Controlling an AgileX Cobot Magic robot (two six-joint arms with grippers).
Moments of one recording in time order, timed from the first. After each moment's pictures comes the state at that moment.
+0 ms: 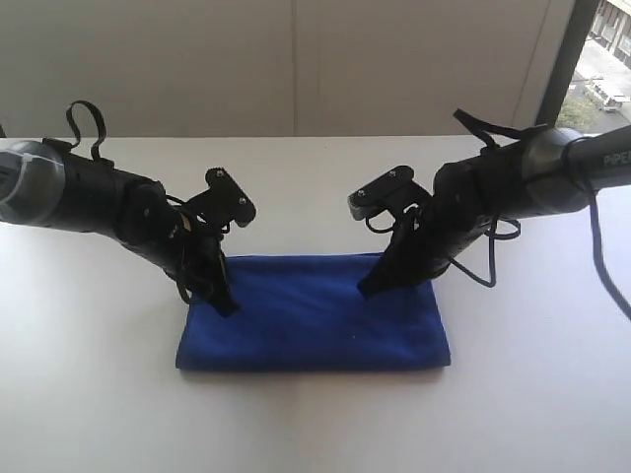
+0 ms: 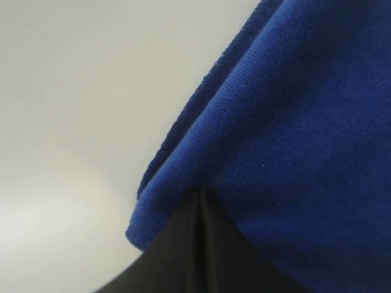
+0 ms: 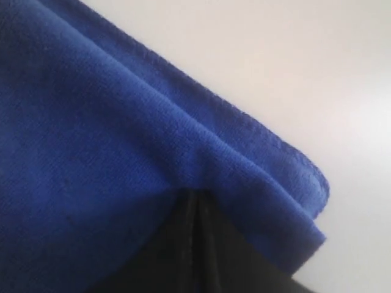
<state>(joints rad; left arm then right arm) -0.49 1.99 -1.17 -0.03 0.25 0.55 0.25 2.02 -1.20 -0.04 0.36 -0.23</state>
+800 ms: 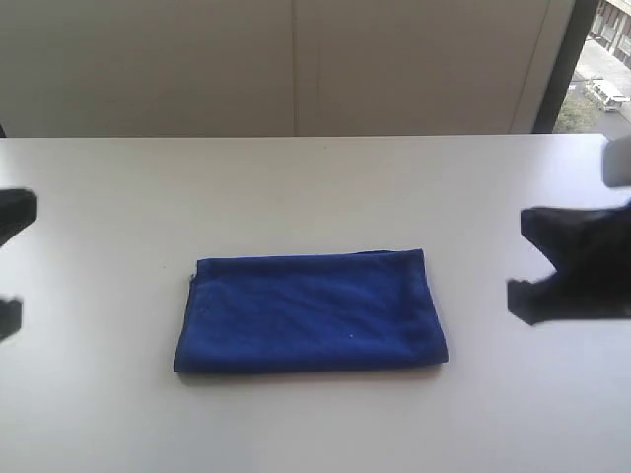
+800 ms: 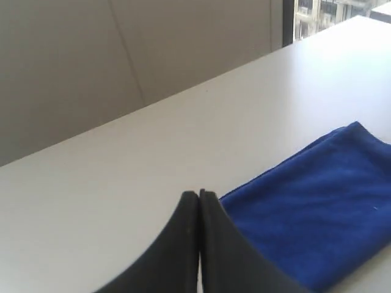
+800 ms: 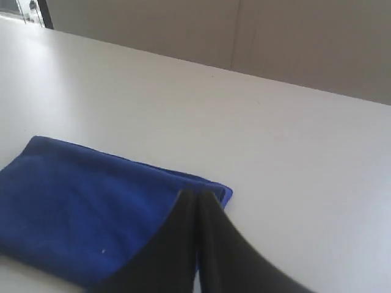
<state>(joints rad) -0.47 0.70 -0.44 -0.03 0.06 0.18 0.25 0.86 -0.44 -0.04 0.00 0.03</state>
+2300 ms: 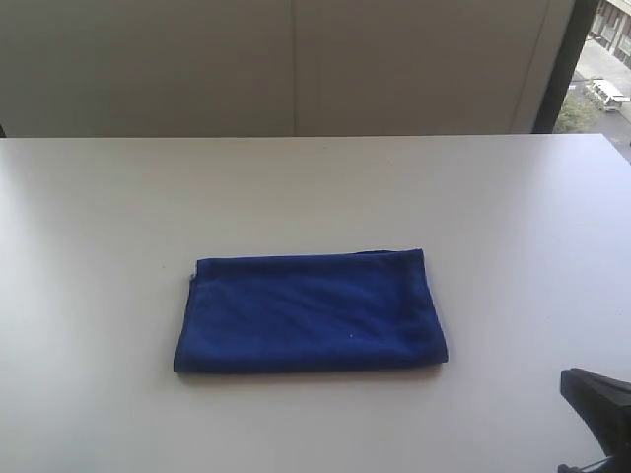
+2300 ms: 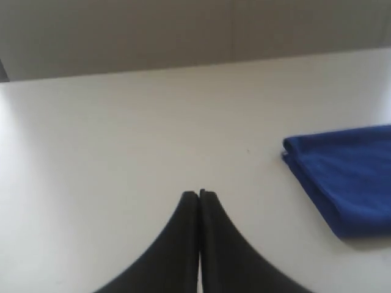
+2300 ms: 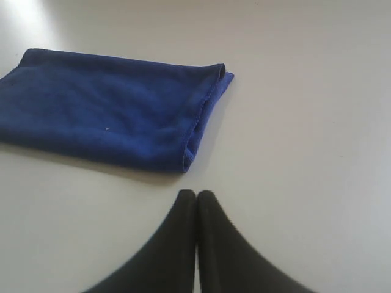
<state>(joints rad) -0.15 0.03 0.02 -0.08 0.20 0.08 0.25 0.54 -0.03 -0.04 0.00 0.14</state>
